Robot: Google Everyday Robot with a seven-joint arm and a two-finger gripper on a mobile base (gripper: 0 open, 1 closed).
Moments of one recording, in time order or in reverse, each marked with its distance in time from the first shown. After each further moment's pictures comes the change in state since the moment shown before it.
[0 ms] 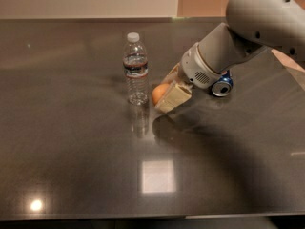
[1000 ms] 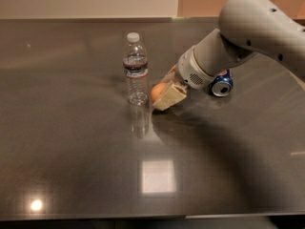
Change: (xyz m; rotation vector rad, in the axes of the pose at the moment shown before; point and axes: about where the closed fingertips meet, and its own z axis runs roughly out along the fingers) arm 0.004 -0.022 0.020 0.050 -0.006 0.036
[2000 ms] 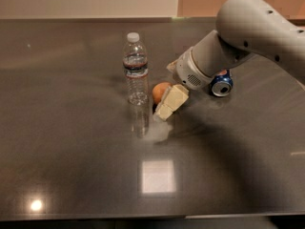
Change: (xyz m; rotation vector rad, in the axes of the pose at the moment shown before) arm -0.001 0.001 0.004 -0.003 -0.001 -0.001
